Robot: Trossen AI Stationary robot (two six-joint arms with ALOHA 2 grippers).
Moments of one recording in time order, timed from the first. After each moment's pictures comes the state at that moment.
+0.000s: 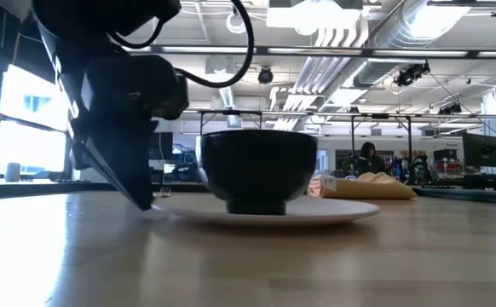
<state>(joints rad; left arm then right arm) -0.25 1.74 0.87 -0.25 -0.19 -0.98 0.01 1.26 1.88 -1.31 0.42 0.08</state>
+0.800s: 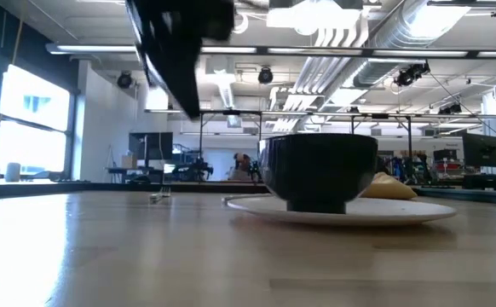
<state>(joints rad) -0.12 1.69 1.30 -0.83 -0.22 -0.49 0.07 1.32 1.88 -1.40 0.36 0.21</state>
